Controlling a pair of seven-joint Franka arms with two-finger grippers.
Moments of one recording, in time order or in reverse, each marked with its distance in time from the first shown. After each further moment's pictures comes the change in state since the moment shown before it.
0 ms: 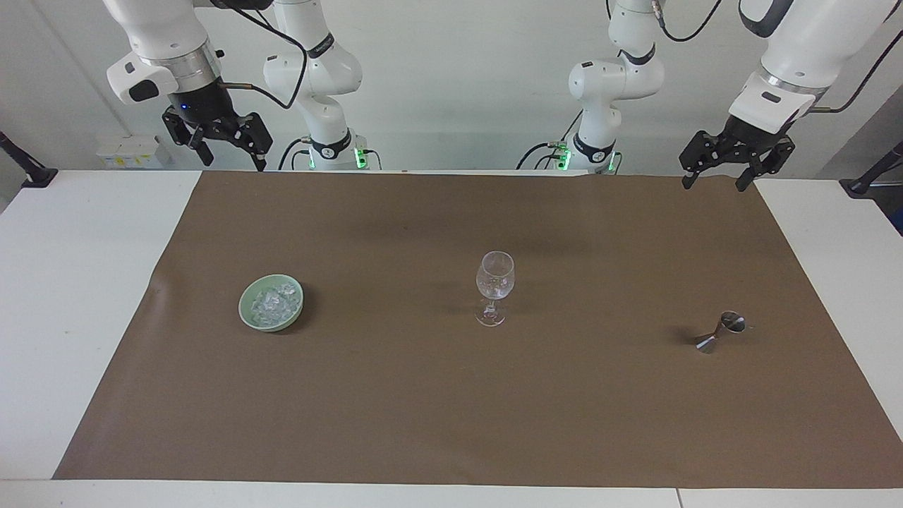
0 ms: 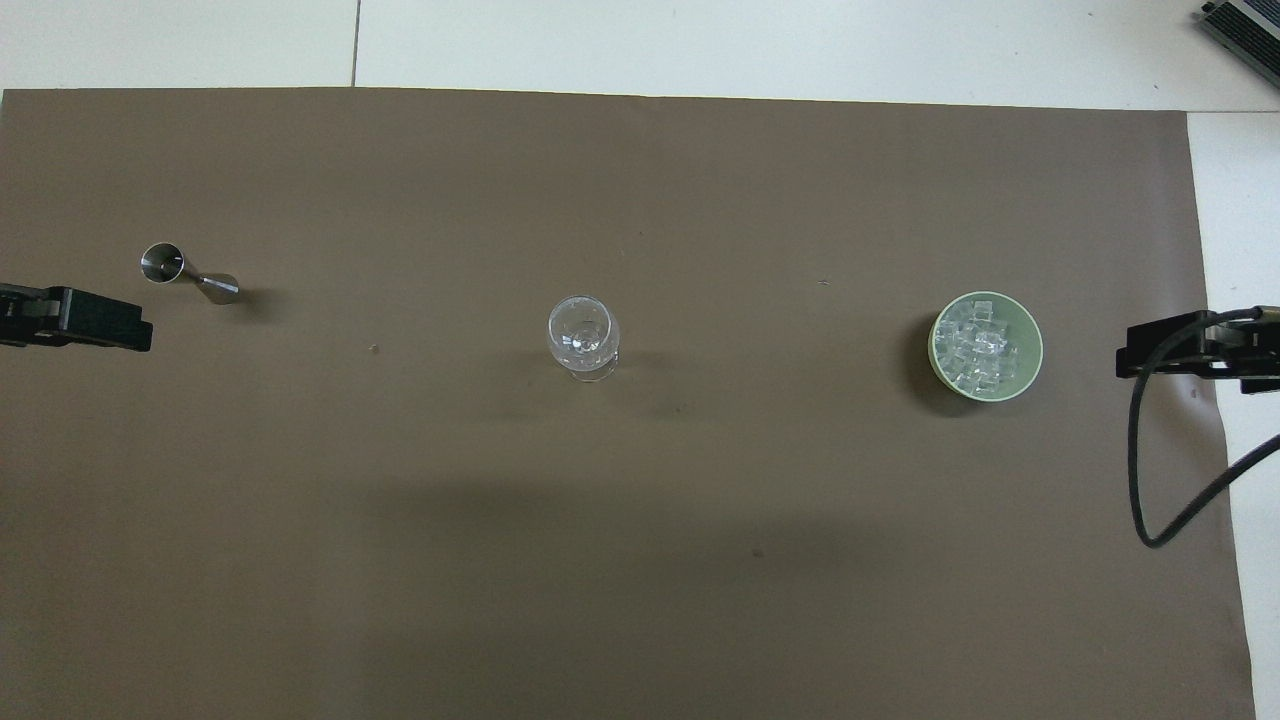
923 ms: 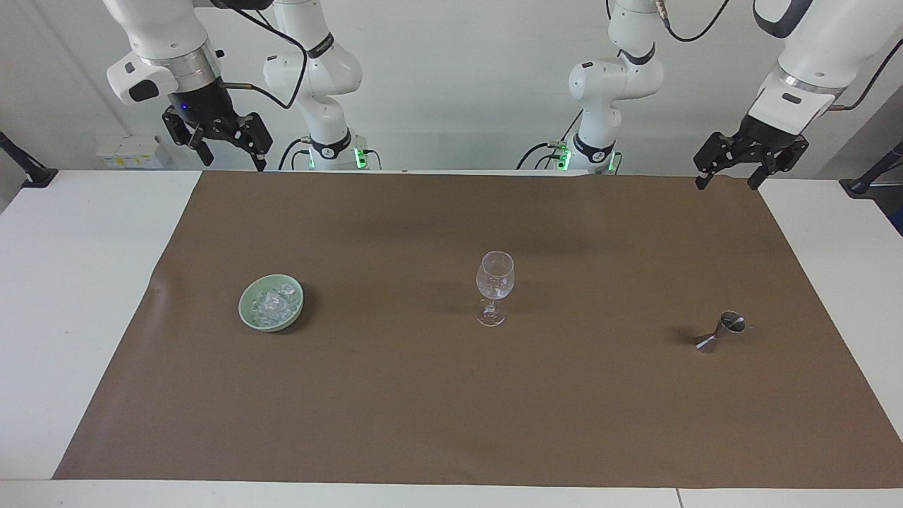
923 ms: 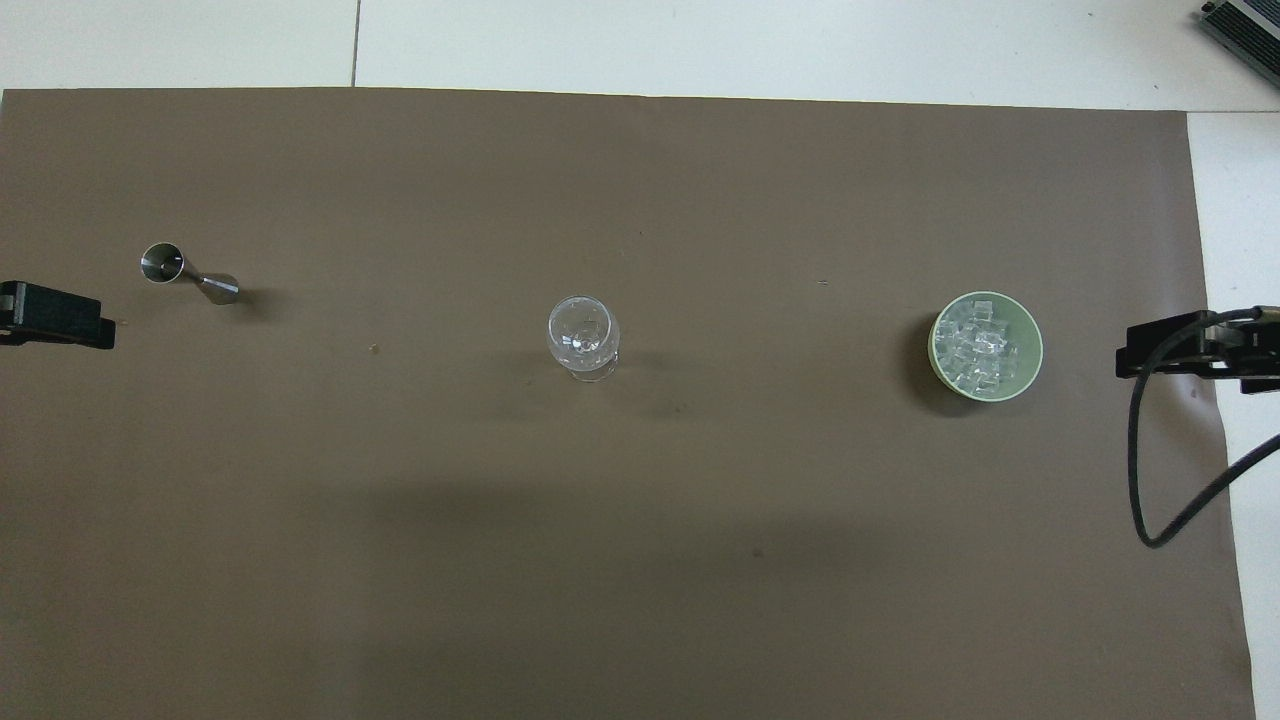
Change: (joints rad) left arm 0.041 0.000 0.024 -0.001 -0.001 -0.005 -0.026; right arm 0.000 0.000 0.000 0.000 0.000 0.000 0.000
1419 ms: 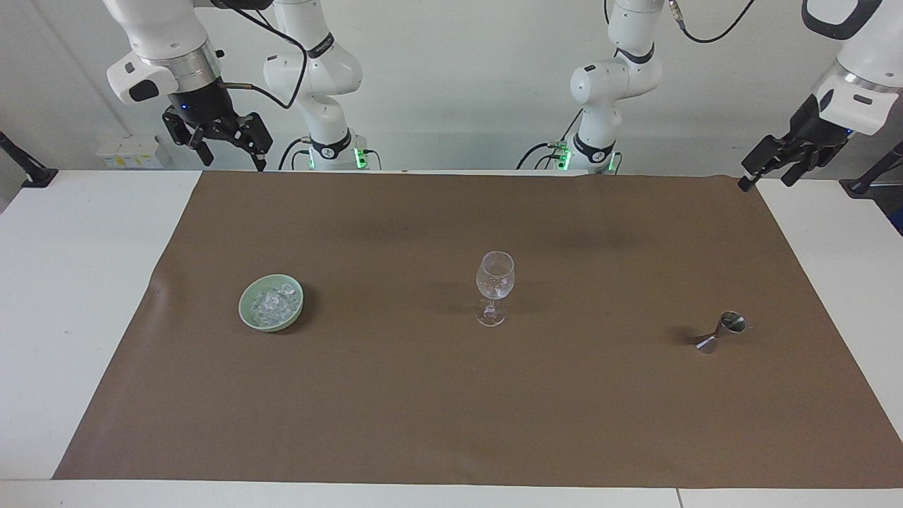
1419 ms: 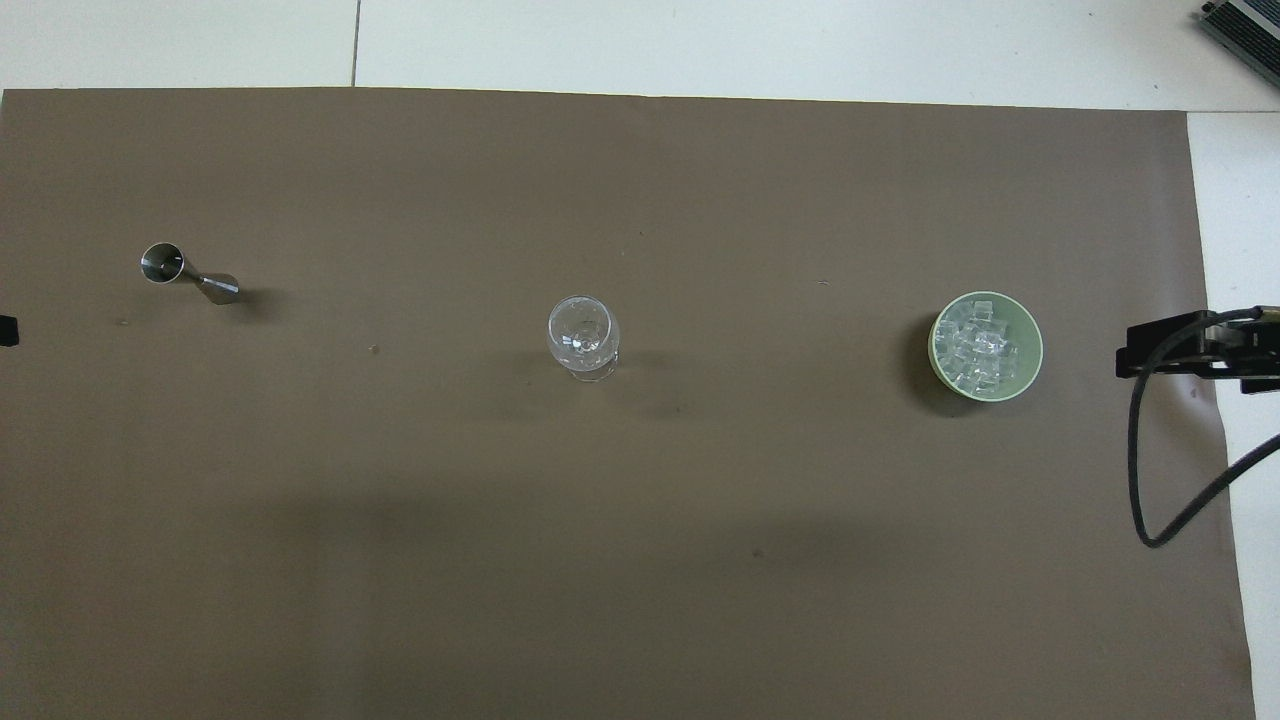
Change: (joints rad) left arm 0.187 -0.014 0.006 -0.051 -0.102 0.051 -0.052; right arm 0.000 0.000 0.000 0.000 0.000 0.000 0.000
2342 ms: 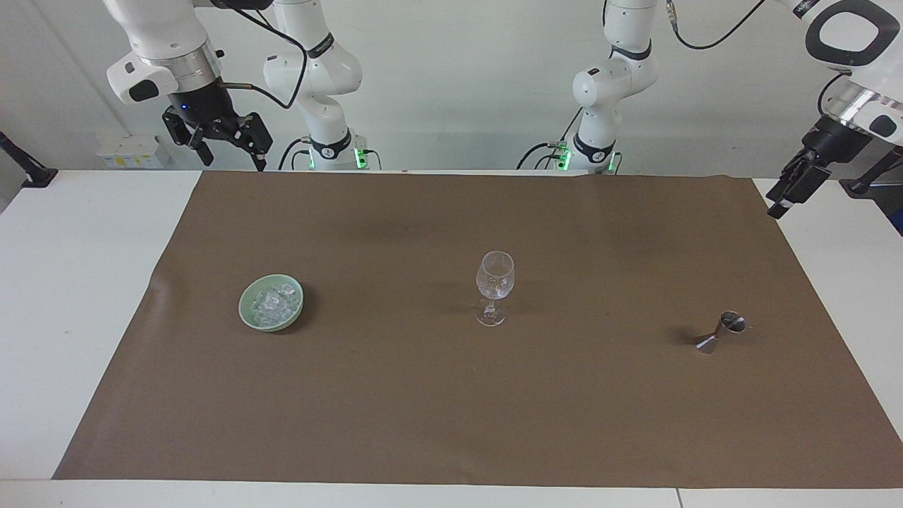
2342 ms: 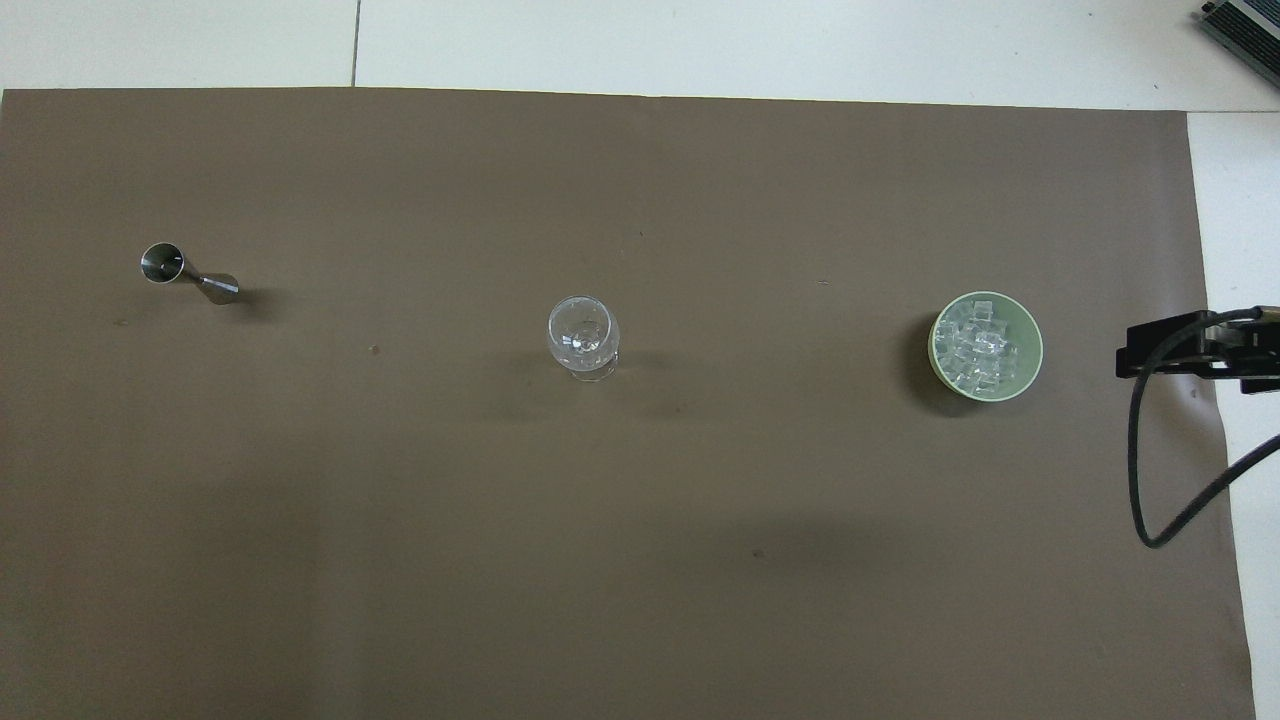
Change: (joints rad) left arm 0.155 -0.074 0.004 -0.257 -0.299 0.251 -0.431; right arm 0.000 0.000 0.000 0.000 0.000 0.000 0.000
